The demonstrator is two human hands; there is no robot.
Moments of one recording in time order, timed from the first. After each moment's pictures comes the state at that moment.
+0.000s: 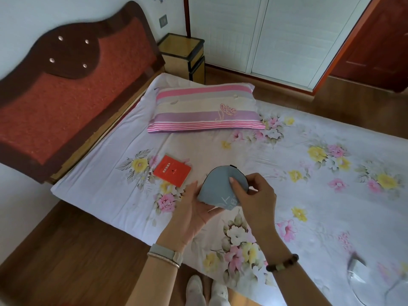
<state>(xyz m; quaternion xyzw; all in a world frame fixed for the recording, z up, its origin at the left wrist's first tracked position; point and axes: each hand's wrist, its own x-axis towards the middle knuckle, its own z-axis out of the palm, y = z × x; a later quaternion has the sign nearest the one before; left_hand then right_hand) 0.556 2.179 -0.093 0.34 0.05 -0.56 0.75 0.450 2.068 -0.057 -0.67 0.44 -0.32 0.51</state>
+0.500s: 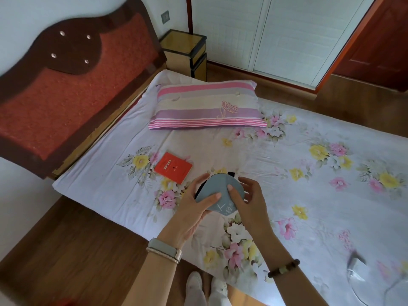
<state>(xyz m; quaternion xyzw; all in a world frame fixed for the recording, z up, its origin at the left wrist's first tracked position) 0.553 2.185 -0.088 0.51 -0.04 -0.49 0.70 0.441 2.078 -0.082 -0.64 0.44 -0.22 0.60</state>
